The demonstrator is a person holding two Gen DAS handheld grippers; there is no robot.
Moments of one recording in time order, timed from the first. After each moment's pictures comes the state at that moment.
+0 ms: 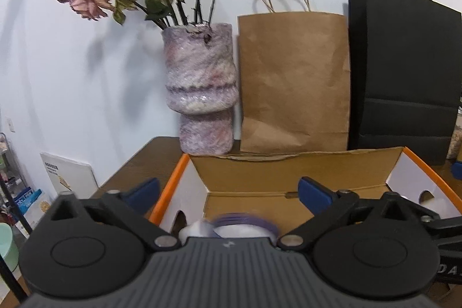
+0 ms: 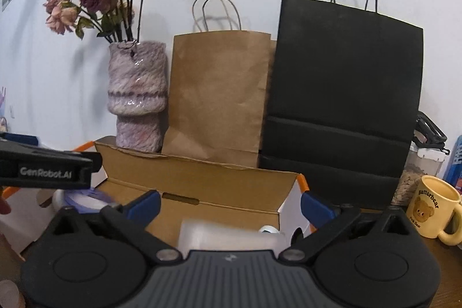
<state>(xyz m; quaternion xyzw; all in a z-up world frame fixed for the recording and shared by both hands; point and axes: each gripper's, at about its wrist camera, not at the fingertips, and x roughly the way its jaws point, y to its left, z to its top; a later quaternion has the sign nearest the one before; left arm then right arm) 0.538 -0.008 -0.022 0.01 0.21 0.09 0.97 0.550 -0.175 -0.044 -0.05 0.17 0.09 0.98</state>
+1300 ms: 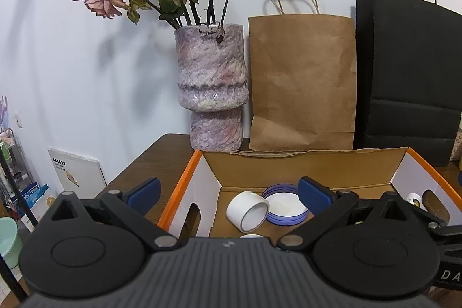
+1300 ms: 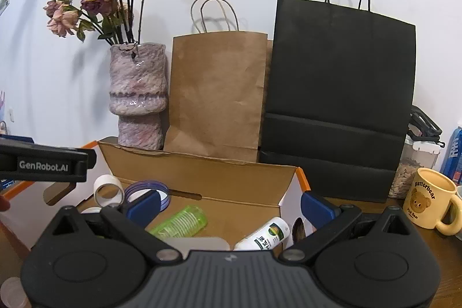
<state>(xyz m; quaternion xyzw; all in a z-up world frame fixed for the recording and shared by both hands) 0.525 -0.003 -0.020 0.01 0.21 0.10 0.97 0.539 -0.176 -0.048 -0.05 0.17 0.09 0.98</state>
